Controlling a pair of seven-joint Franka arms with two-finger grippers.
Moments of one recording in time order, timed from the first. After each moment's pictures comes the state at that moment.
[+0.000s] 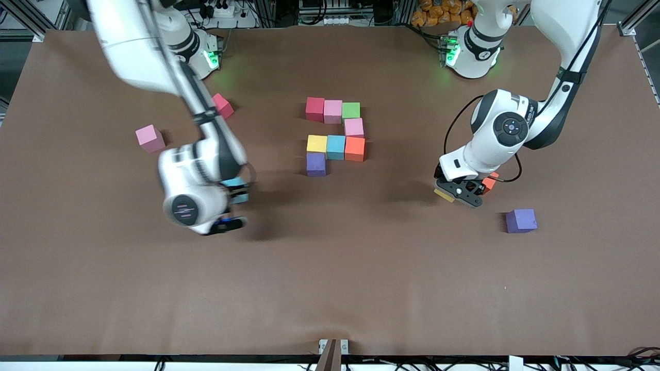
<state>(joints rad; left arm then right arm) 0.05 0.27 -0.38 -2.17 0.09 2.47 0.16 0.50 0.69 -0.11 -1.53 0.17 1.80 0.05</state>
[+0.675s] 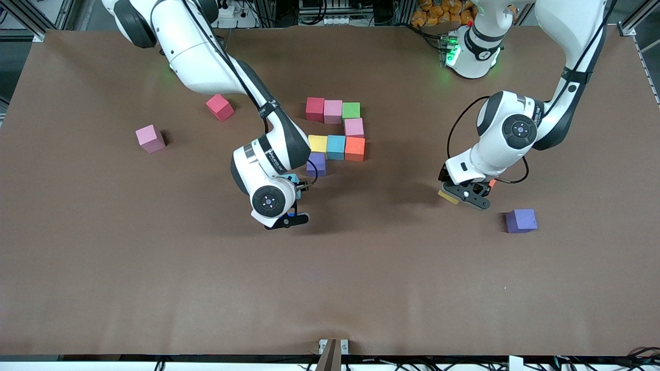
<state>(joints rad) 0.07 0.28 -0.37 -2.17 0.08 2.47 0.16 0.64 0.88 -0.11 -1.22 0.27 1.74 0.31</state>
